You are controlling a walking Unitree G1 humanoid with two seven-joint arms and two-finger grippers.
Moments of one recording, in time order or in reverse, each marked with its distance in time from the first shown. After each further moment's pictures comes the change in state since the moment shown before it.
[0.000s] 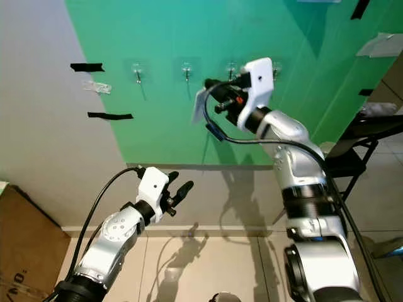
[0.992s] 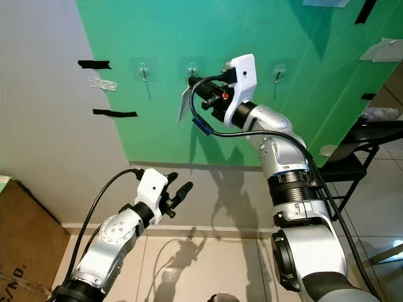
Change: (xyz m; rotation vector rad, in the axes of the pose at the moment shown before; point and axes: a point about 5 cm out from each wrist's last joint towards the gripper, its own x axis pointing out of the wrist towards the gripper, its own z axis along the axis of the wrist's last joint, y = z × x) left arm -0.004 -0.001 0.002 0.002 -0.003 0.010; right arm 0.021 0.007 -0.005 0.050 0.001 0.097
